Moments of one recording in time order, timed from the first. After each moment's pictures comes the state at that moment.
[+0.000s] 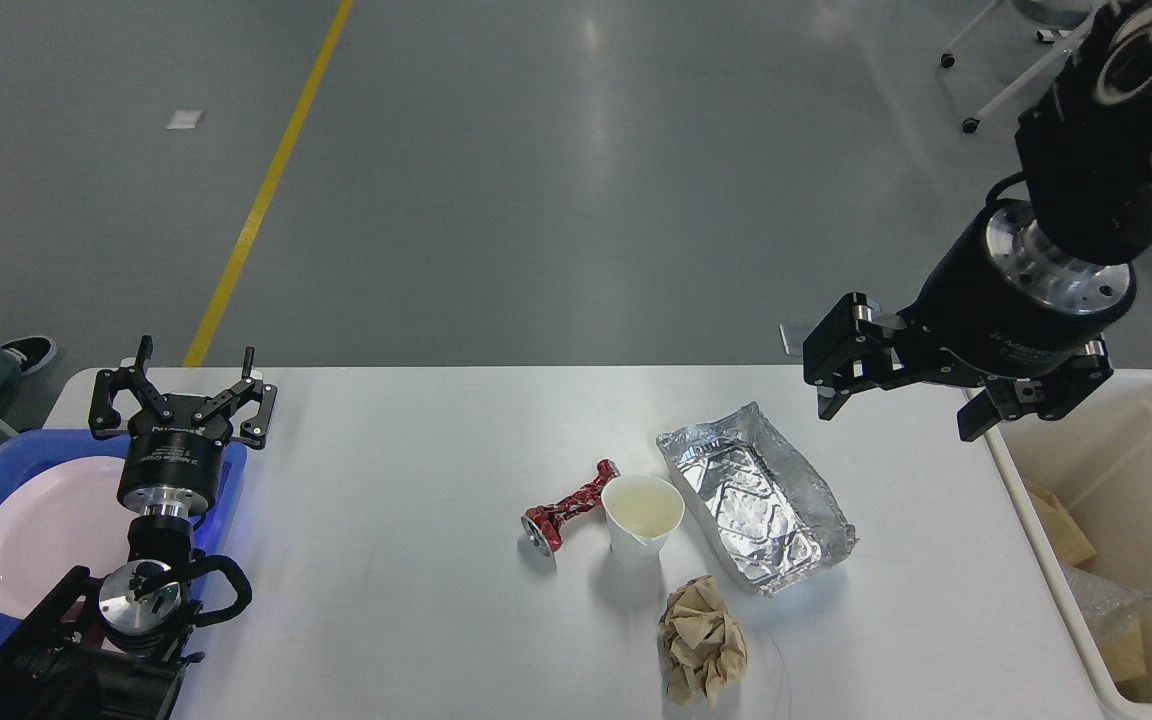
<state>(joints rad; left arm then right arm) -0.34 0.13 -1.37 -0.71 -0.13 -0.57 -0.22 2.44 -0.24 -1.30 1.70 0.32 0.59 -0.30</state>
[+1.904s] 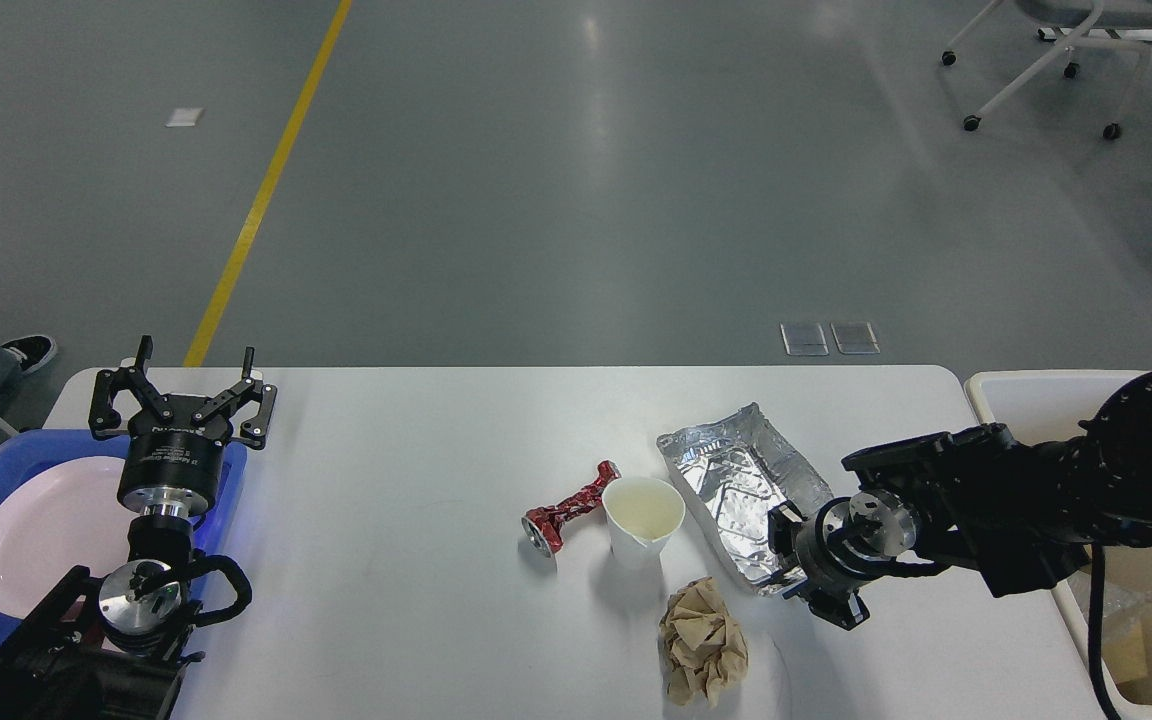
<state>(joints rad) -0.34 0.13 -1.37 -0.71 -0.13 -0.57 -0.22 1.23 -0.14 -0.96 0.94 0.71 0.03 -0.30</state>
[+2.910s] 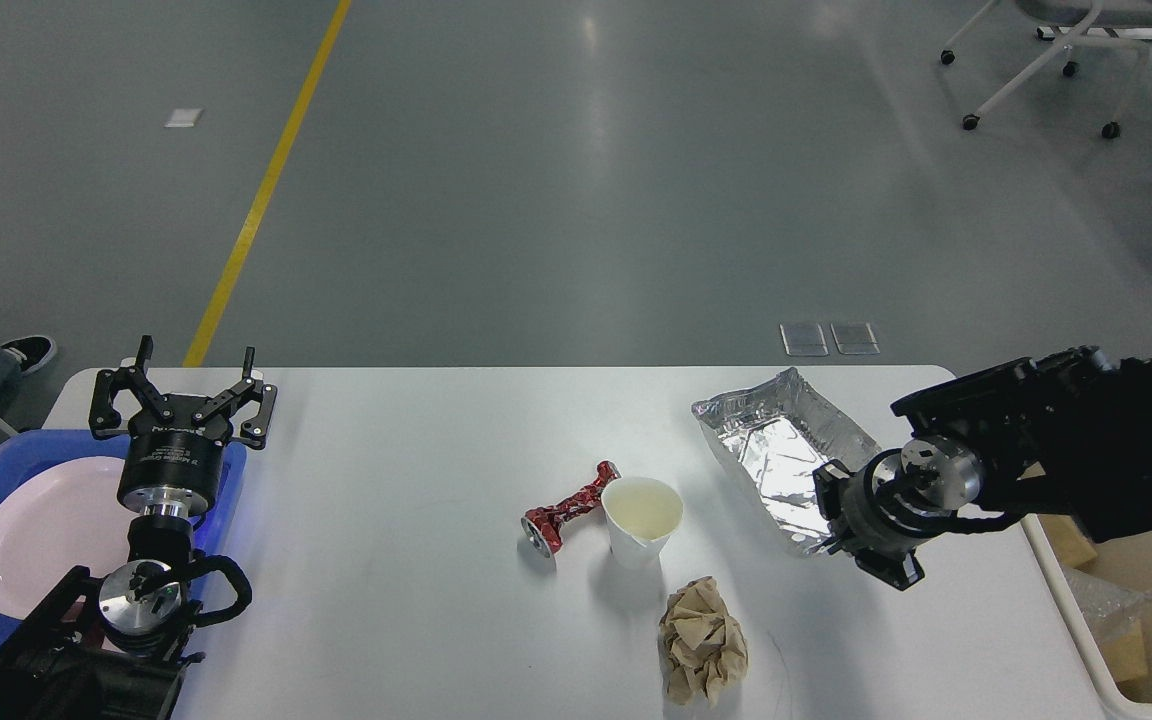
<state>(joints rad) -0.34 0.13 -1.37 -0.71 -0.13 -0.57 -0.22 1.63 -0.32 -1.08 1.36 0.70 -0.07 -0.31</state>
